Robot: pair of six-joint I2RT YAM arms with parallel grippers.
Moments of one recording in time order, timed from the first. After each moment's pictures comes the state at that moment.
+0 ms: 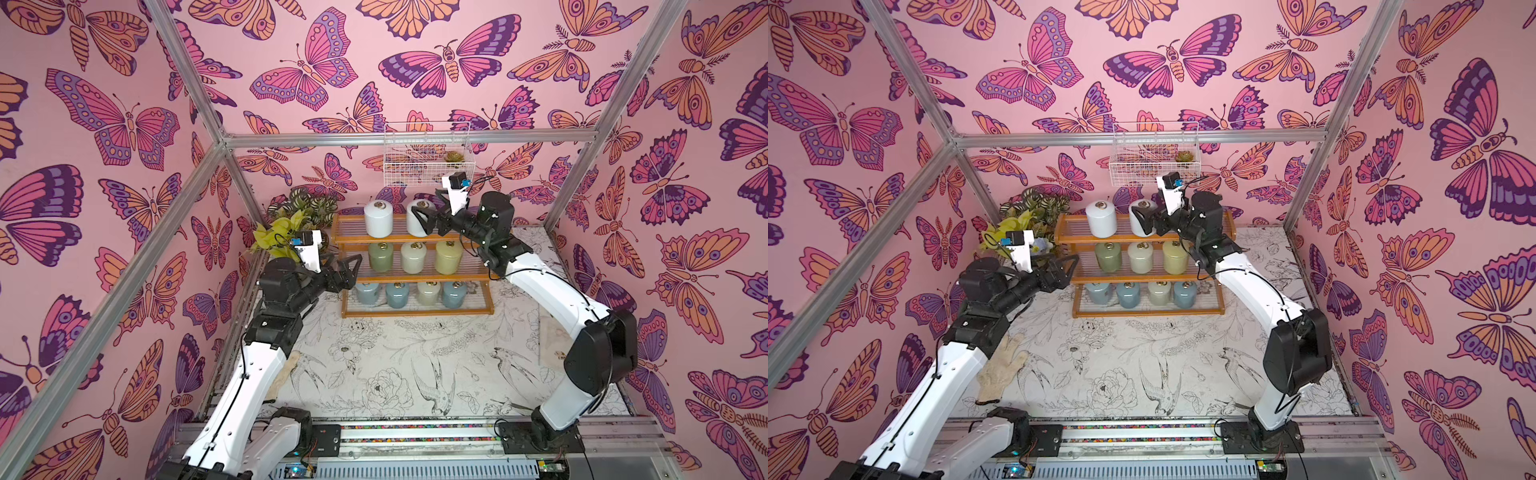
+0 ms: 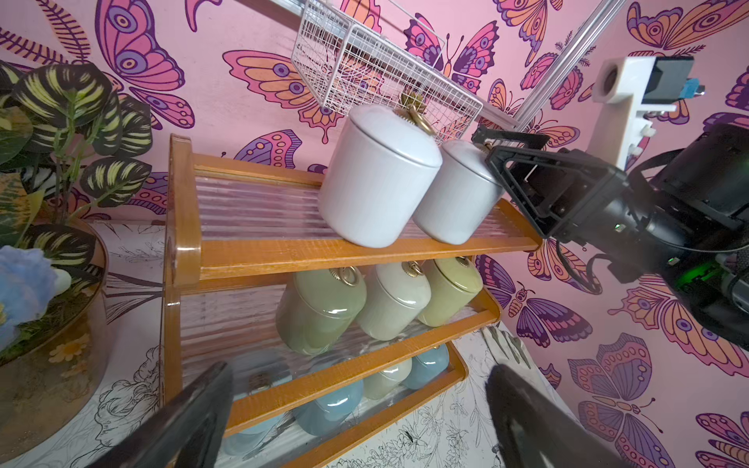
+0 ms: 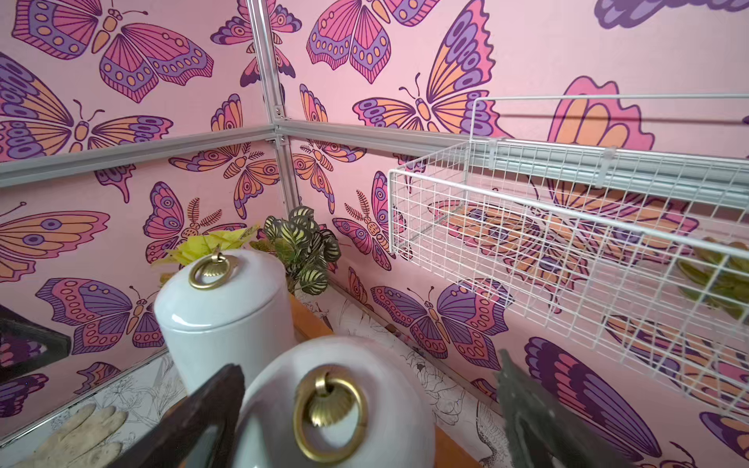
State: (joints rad) left arm -0.16 0.98 0.90 -0.08 0.43 -0.38; right arm 0.44 1.71 1.54 0.17 -0.38 0.04
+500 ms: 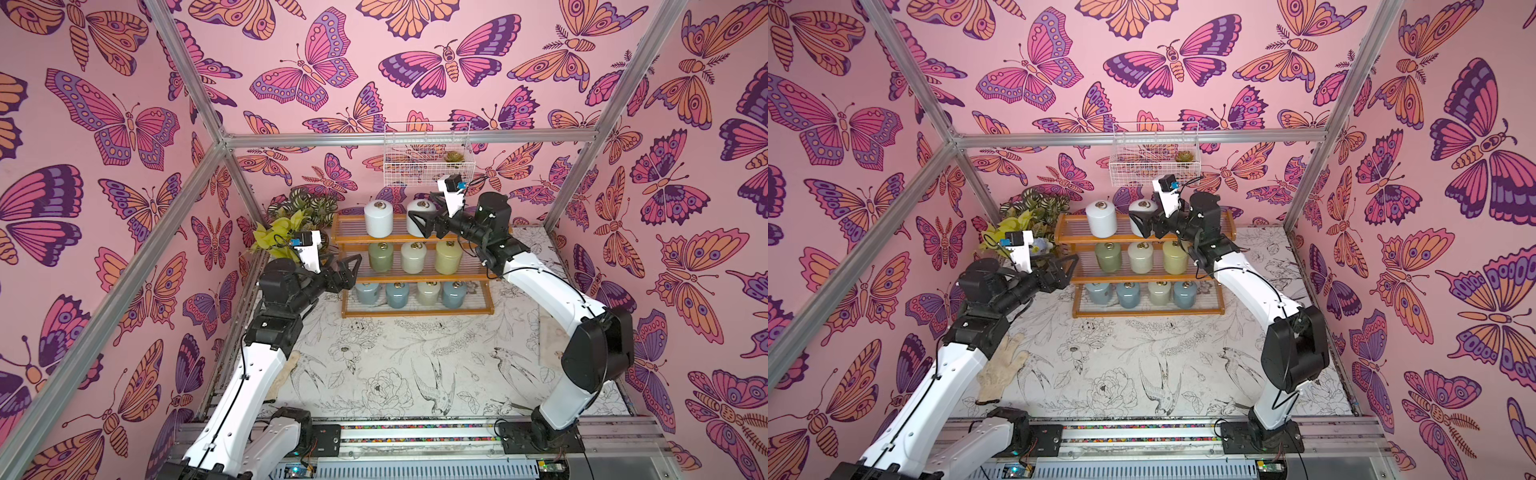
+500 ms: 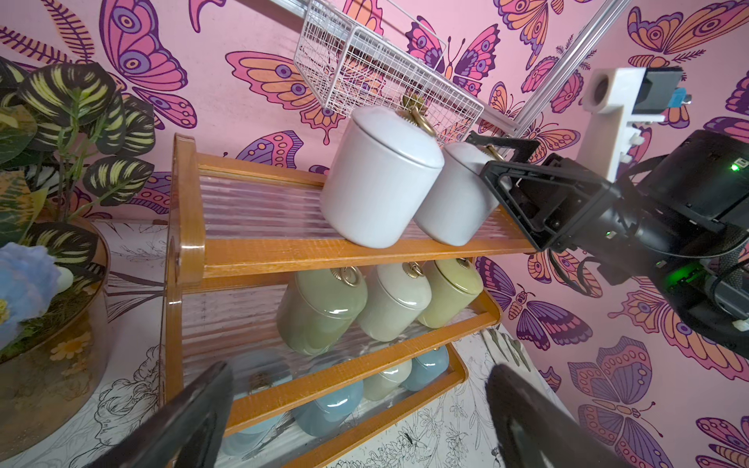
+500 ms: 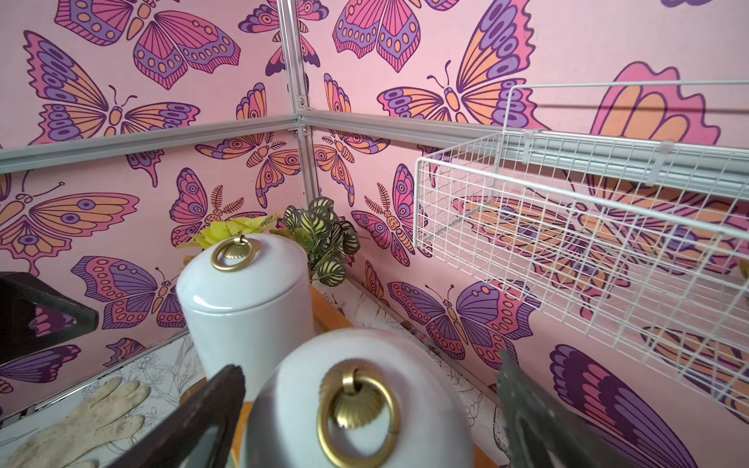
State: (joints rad) left arm -0.16 0.98 0.90 -0.08 0.42 -0.39; right arm 0.44 1.73 1.55 0.17 -0.45 0.03
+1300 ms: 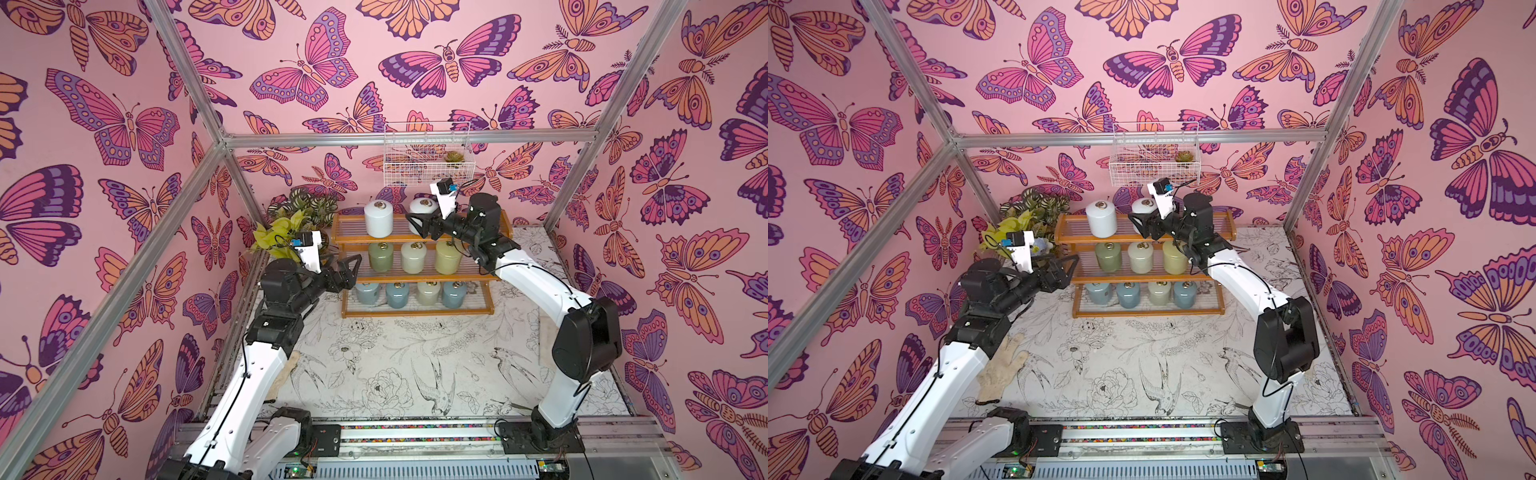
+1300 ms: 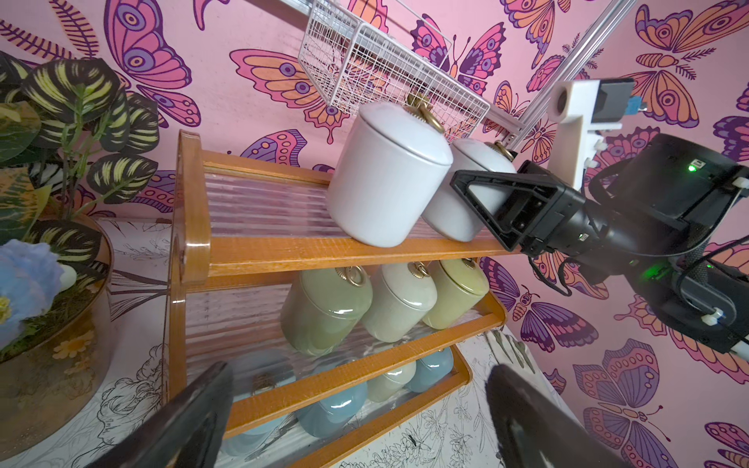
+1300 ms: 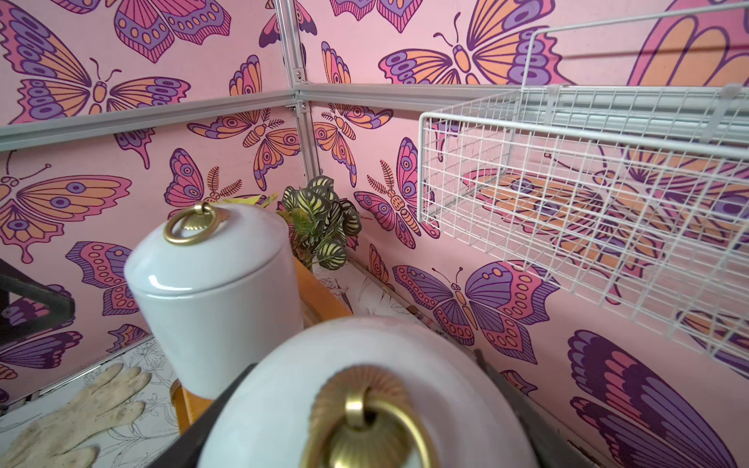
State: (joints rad) left arm -0.16 0.98 0.89 -0.06 0.41 -0.39; right arm 0.44 1.80 1.58 0.16 -0.46 0.03
